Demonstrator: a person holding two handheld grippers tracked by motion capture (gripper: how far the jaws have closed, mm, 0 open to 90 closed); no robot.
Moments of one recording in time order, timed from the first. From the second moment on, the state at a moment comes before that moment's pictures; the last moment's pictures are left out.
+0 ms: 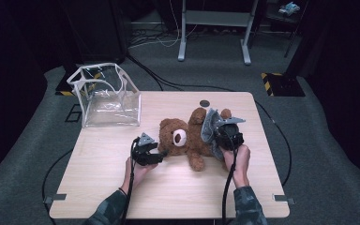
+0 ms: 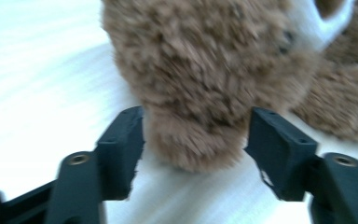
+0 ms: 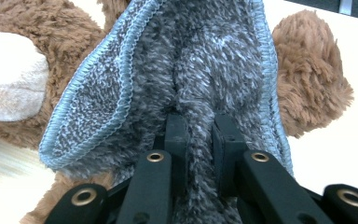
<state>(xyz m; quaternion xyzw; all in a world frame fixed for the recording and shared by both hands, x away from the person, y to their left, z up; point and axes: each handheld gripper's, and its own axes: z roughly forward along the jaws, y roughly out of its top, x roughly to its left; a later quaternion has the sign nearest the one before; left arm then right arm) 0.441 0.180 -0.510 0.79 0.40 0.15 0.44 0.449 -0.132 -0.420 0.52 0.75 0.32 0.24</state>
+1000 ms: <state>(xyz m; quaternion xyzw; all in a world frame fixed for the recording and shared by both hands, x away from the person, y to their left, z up) 0.456 0.170 -0.526 0.80 0.40 0.15 0.43 0.433 -0.083 -0.380 0.46 0.78 0.35 0.25</state>
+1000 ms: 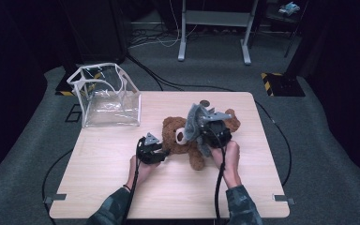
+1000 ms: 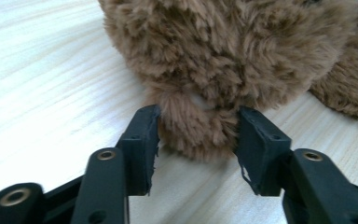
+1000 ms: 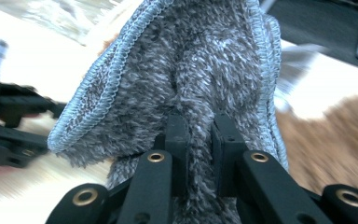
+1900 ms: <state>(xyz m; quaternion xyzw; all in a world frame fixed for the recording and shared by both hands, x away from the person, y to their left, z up) 0.462 0.192 -0.527 0.77 0.46 0.17 0.40 0.450 0.003 -0.410 0.40 0.83 0.34 0.19</state>
